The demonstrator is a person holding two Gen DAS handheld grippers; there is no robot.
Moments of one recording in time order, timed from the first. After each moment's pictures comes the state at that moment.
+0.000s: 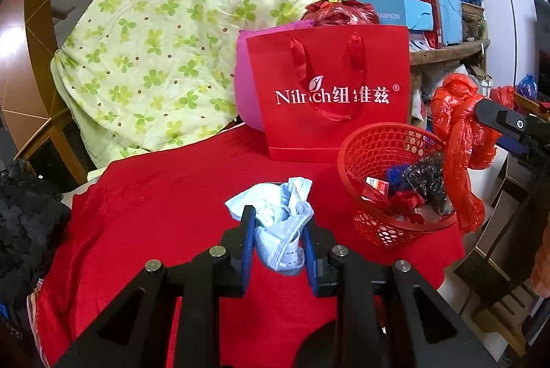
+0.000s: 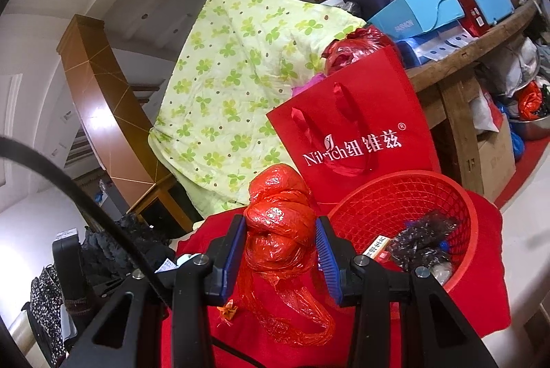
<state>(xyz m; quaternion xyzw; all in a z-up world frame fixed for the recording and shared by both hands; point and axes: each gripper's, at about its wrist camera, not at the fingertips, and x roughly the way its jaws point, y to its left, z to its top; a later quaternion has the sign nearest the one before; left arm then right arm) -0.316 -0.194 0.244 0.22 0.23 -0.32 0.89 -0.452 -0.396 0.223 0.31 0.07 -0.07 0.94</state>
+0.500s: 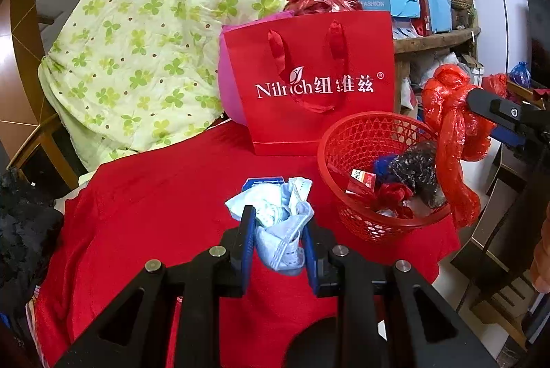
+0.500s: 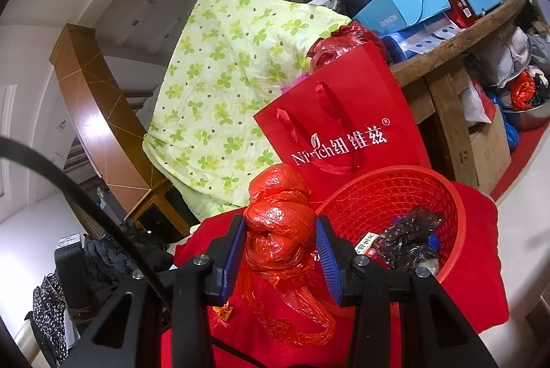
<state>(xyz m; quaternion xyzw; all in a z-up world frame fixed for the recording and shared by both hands) -0.324 -0.216 0.233 0.24 0.23 -0.34 0.88 -0.459 -0.411 0.212 0.33 0.07 -0.08 0.94</state>
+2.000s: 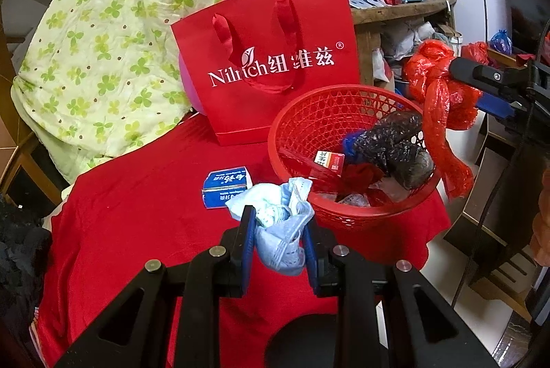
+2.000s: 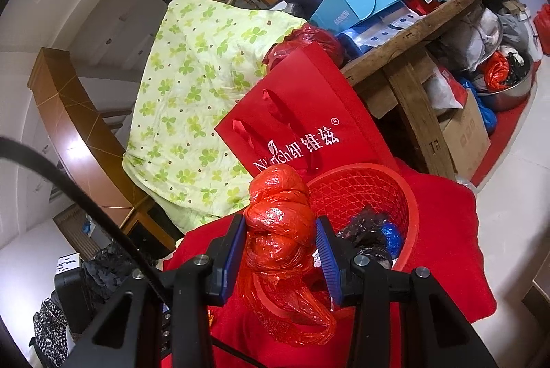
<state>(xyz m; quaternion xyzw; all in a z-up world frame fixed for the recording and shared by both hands) -0.340 -0.265 0.204 0.29 0.25 -0.37 0.85 -0.481 -0.451 0.184 0.37 0.07 -0.12 0.92</state>
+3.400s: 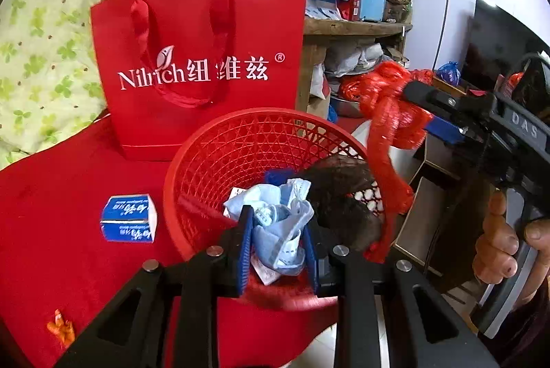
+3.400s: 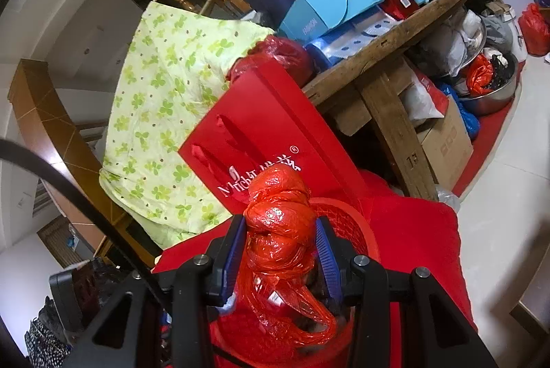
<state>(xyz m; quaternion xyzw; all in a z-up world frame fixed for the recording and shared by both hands) -0.298 -0.352 0.187 0.20 0.31 -0.51 0.78 -0.450 -0.515 0.178 0.38 0.08 -0.18 0.90</state>
